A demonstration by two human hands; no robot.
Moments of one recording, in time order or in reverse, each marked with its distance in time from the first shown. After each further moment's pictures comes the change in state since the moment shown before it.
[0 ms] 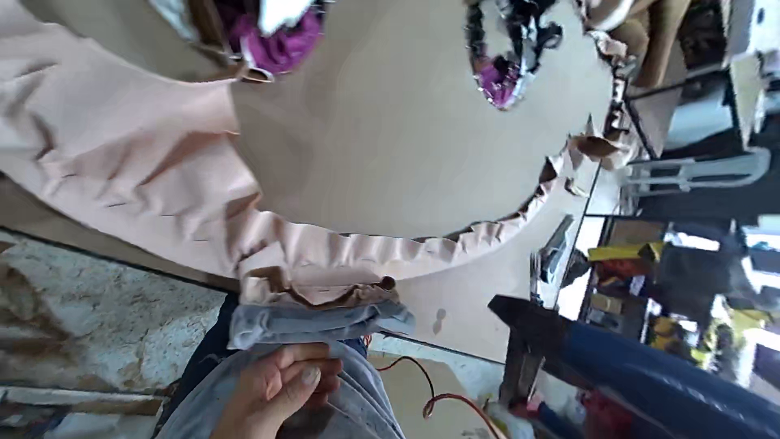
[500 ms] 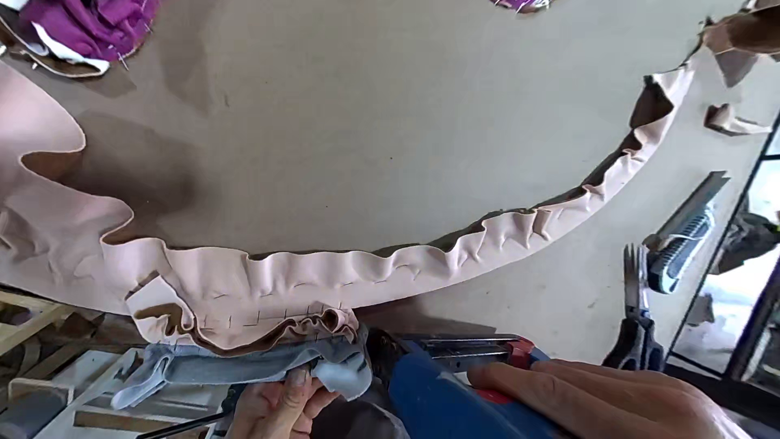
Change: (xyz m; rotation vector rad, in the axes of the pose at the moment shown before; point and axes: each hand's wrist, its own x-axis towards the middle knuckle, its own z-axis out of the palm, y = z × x) left_hand 0.038 -0.024 0.090 -0.369 0.413 0.225; right_hand 0.108 0.058 -0.018 -0.349 -0.588 -0.333
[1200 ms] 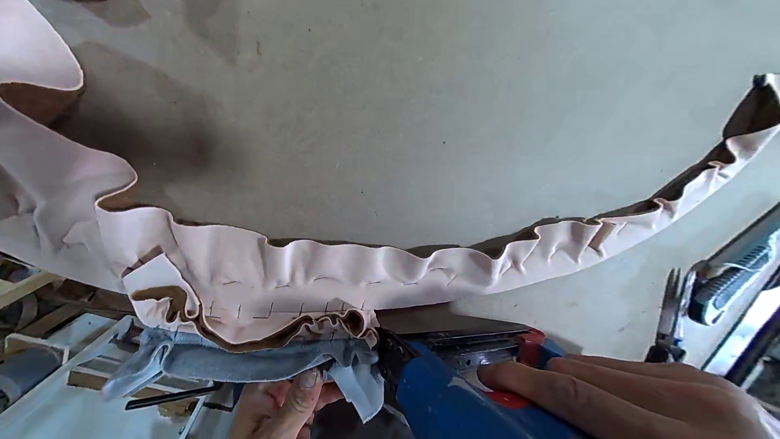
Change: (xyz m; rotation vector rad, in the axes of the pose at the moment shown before) left_hand 0.001 -0.007 -0.011 0.045 -0.078 0.099; right_hand 0.025 0.011 -0.011 -0.034 -0.147 -0.109
